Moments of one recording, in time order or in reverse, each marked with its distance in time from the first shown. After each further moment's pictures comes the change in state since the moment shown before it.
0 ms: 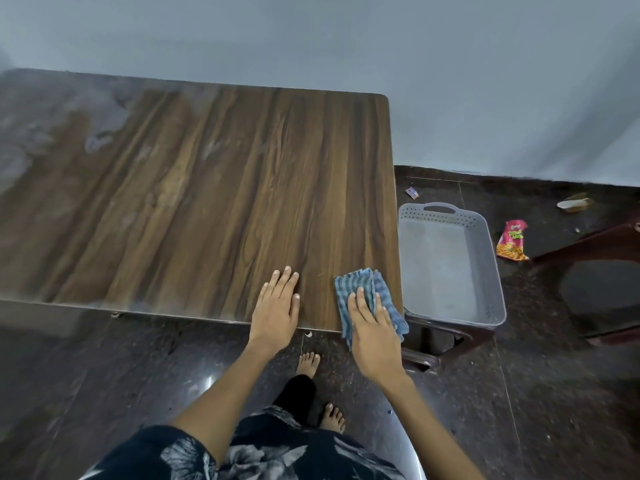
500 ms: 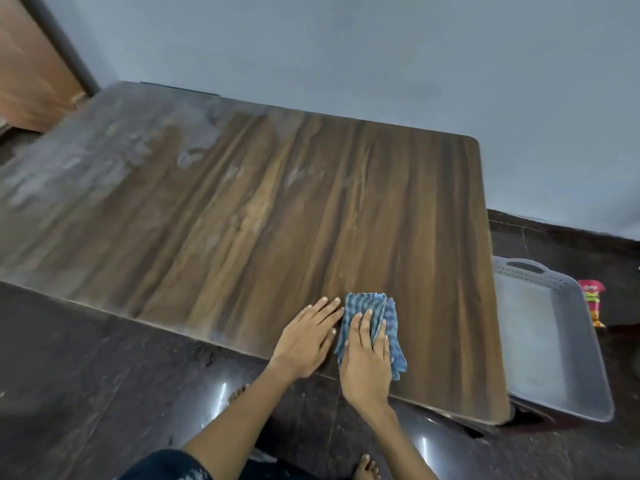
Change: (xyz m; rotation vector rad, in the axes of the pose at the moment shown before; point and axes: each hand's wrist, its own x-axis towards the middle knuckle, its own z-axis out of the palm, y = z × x) left_hand 0.034 -0.107 -0.050 0.131 -0.095 0.228; right_hand 0.078 -0.160 0.031 0.086 0.048 0.075
